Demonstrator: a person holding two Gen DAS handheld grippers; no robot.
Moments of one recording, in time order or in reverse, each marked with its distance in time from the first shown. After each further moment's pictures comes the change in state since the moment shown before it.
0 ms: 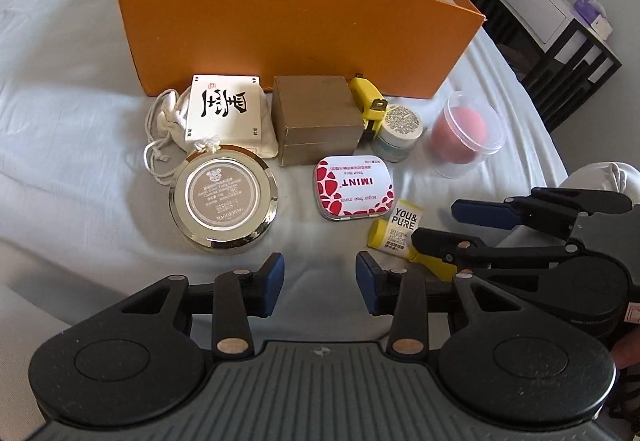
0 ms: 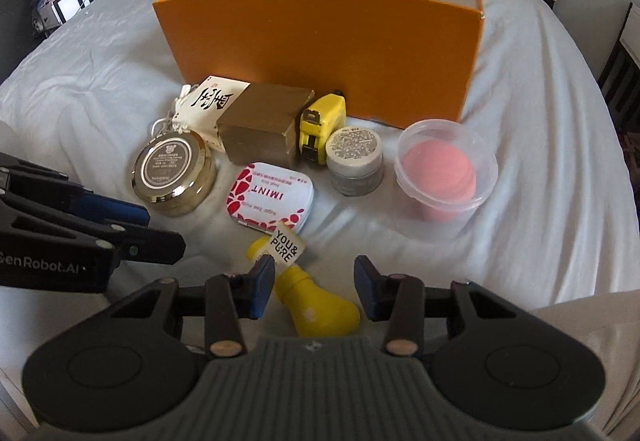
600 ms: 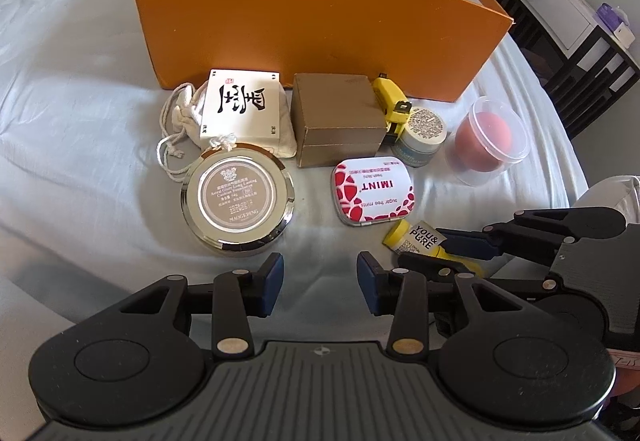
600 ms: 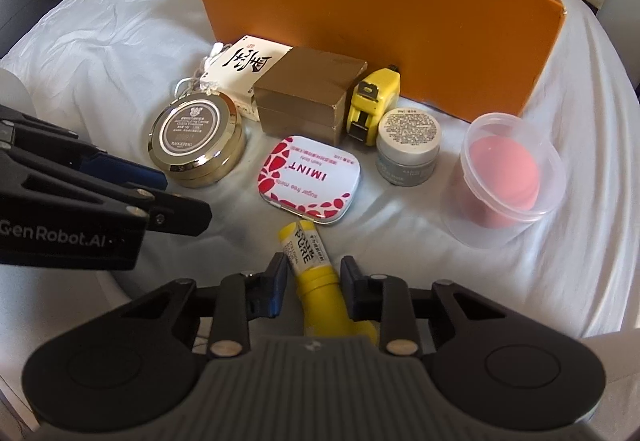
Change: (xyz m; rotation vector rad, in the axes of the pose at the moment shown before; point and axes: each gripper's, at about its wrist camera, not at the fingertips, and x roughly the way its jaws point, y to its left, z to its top) left arm 0.006 -0.002 0.006 -0.035 0.011 0.054; right arm 0.018 0.014 0.002 -0.075 0.054 0.021
